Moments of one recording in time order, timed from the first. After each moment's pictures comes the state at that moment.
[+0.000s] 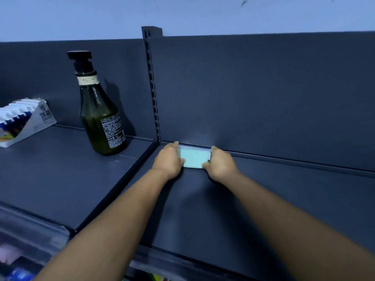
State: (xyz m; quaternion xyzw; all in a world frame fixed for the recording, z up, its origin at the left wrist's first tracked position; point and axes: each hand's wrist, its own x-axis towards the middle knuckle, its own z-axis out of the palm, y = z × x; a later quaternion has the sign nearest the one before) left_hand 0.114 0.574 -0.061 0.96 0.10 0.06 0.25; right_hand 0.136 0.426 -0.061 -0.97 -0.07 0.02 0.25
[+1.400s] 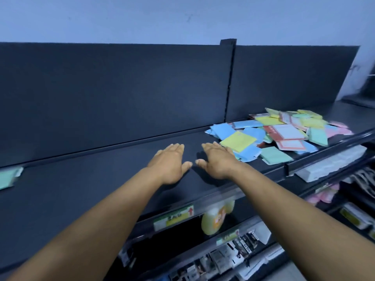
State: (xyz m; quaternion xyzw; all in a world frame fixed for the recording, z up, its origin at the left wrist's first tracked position) left_hand -0.008 0.162 -0.030 0.93 -0.35 -0.01 0.08; right_hand -0.072 0.020 -0.022 -0.99 0.13 0.01 0.08
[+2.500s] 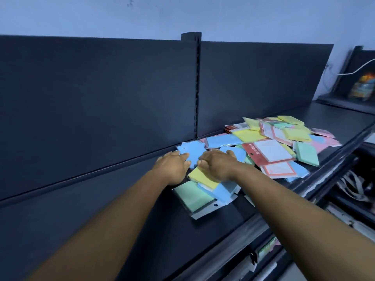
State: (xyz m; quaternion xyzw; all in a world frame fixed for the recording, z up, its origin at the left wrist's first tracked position) left_hand 0.108 -0.022 -0.055 0.91 -0.39 -0.06 0.07; right_hand 0.017 -0.155 -0.040 -0.98 0.15 0.06 0.07
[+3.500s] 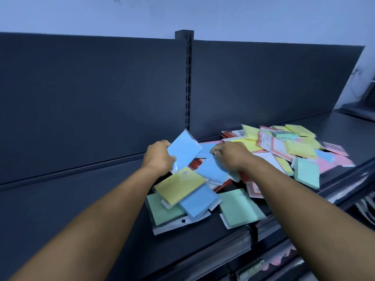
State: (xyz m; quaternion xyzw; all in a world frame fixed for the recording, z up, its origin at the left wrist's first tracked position) left_hand 0.105 -0.070 -0.037 0.93 -0.17 0.01 0.34; right_hand 0.027 -0.263 -0.025 -0.99 0.13 -0.02 0.07
